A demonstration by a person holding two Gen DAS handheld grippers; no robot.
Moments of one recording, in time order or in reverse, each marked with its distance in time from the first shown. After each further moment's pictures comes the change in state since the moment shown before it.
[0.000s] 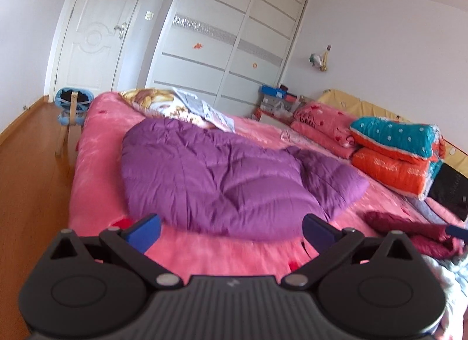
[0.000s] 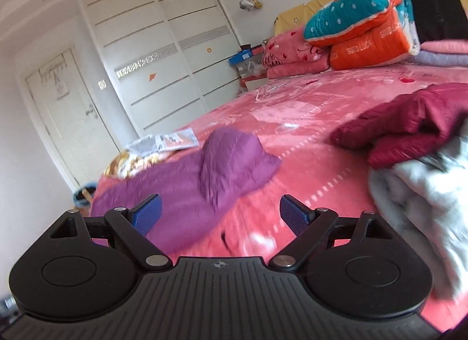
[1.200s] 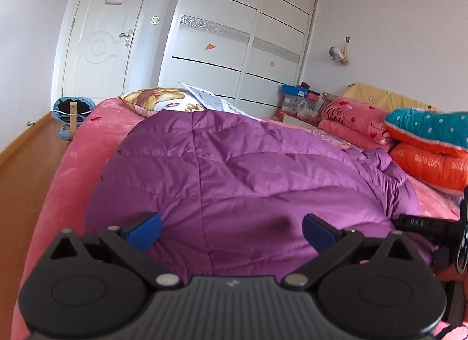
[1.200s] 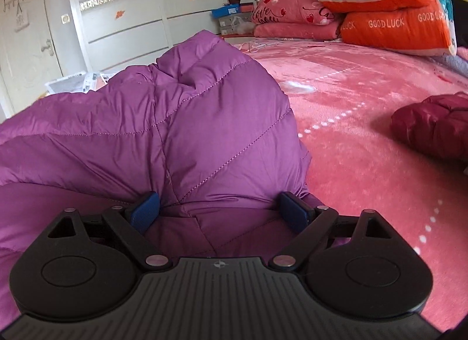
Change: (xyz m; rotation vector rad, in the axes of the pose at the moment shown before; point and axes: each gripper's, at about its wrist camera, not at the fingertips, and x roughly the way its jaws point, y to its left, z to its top) left arm 0.153 0.026 0.012 0.062 -0.013 0.098; right arm 0.335 -0.023 -0.044 -0.188 0.193 -0.235
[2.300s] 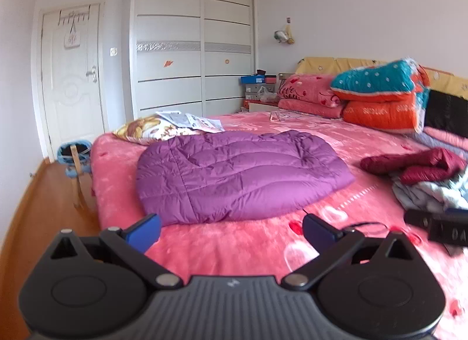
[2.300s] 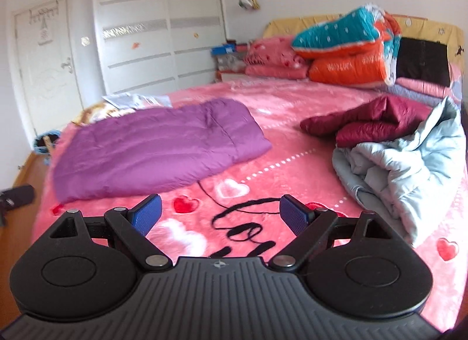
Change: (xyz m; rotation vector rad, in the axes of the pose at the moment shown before) left arm -0.279 -0.060 -0.018 0.291 0.027 -0.045; right arm -0.389 0.027 -0.151 -0.040 -0.190 -0.020
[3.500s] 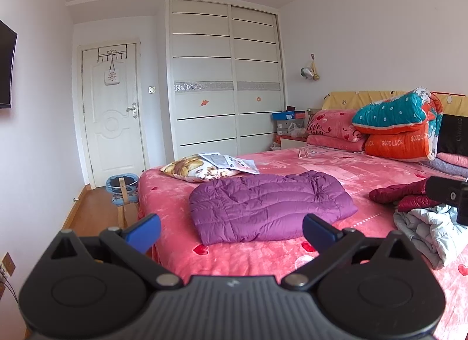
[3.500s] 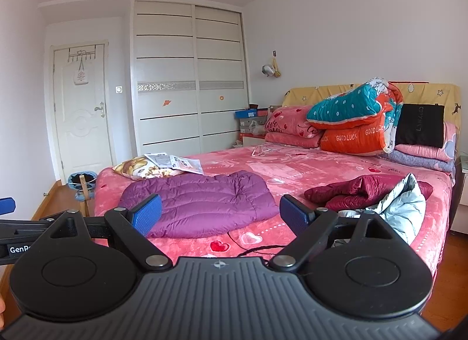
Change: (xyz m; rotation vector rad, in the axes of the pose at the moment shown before) left arm -0.151 -0.011 0.015 -0.015 -0.143 0.162; right arm -0.169 0.014 0.033 -0.068 -0.213 0.067
